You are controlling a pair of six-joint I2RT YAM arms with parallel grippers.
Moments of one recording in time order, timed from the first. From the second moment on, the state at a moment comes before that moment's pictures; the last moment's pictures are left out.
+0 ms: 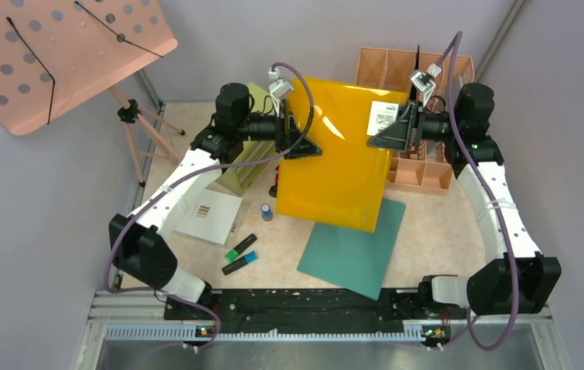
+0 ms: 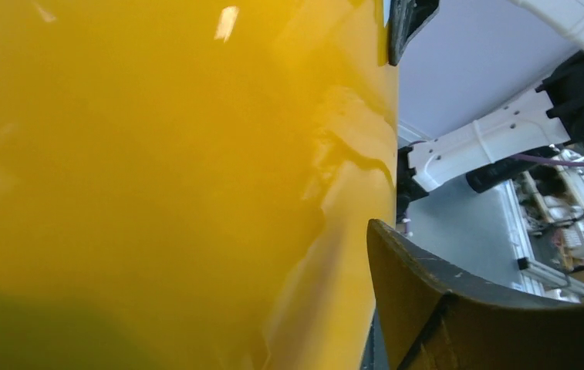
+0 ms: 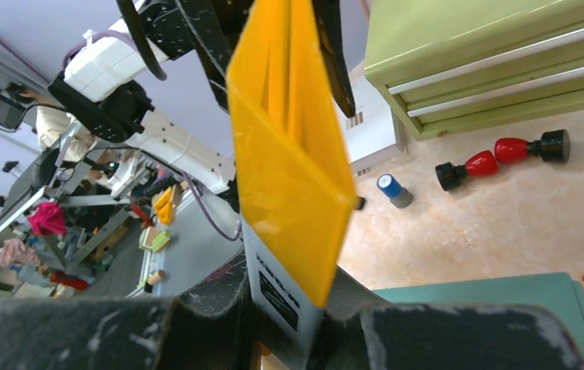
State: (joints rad) left arm -0.44 1.49 1.43 -0.12 1.01 -0.31; right arm 0.03 1.28 1.27 -0.16 -1.36 0.50
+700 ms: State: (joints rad) left arm -0.44 1.53 1.33 0.23 1.16 -0.69; right arm 0.03 1.19 1.08 -0.03 -1.33 0.56
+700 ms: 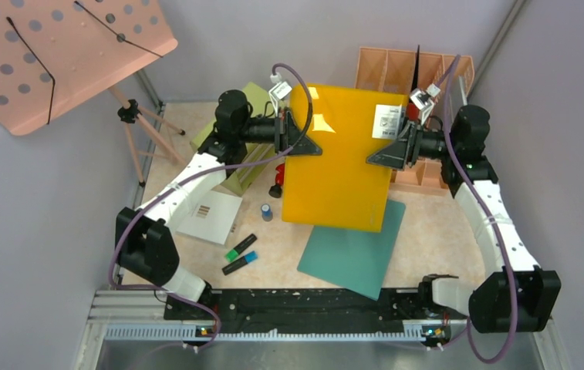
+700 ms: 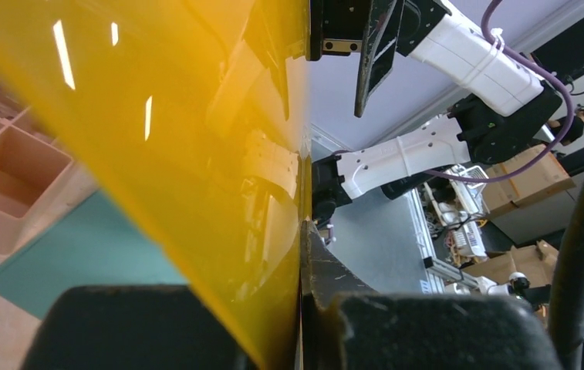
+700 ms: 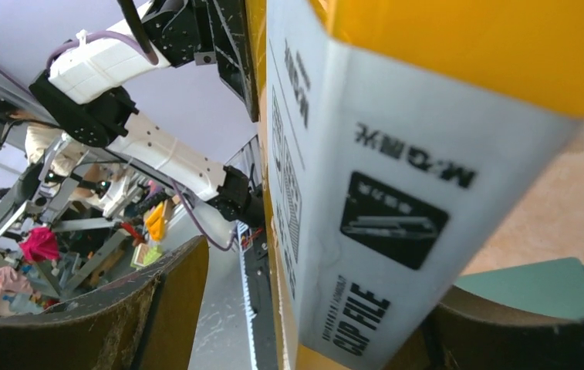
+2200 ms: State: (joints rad) left arm -0.46 1.50 1.30 0.22 1.10 -0.56; right arm 0.01 1.17 0.97 0.07 -1.40 0.63
